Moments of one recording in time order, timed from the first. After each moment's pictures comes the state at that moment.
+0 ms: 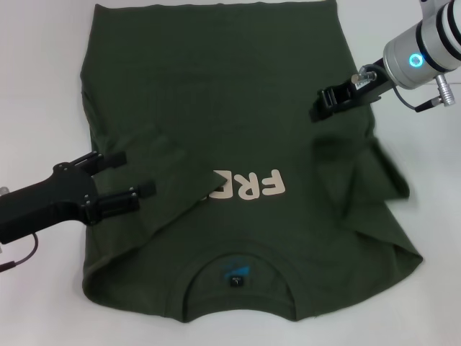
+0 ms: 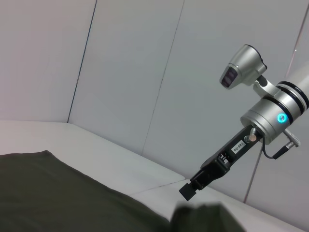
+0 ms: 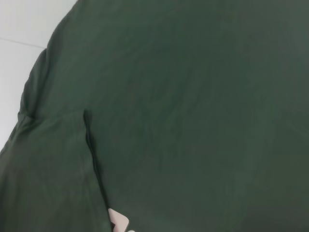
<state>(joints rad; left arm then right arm) -0.43 -2.13 0.53 0.72 1.89 1.62 -1.38 1.06 1.96 -0.94 -0.64 -2.61 -1.19 2.64</state>
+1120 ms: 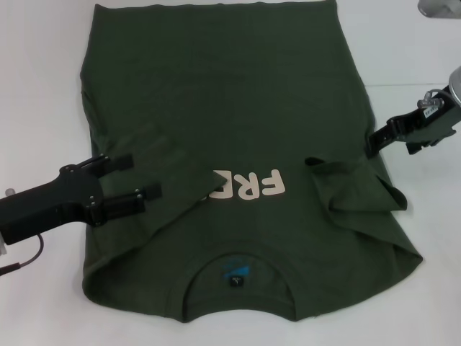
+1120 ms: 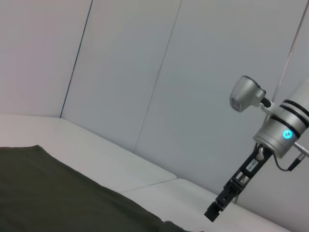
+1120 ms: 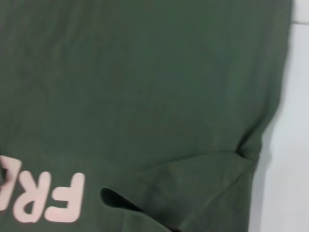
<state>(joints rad) -0.43 -2.13 0.54 0.72 1.89 1.63 -1.41 1.00 1.90 -0.91 -0.64 -2.78 -1.31 2.80</state>
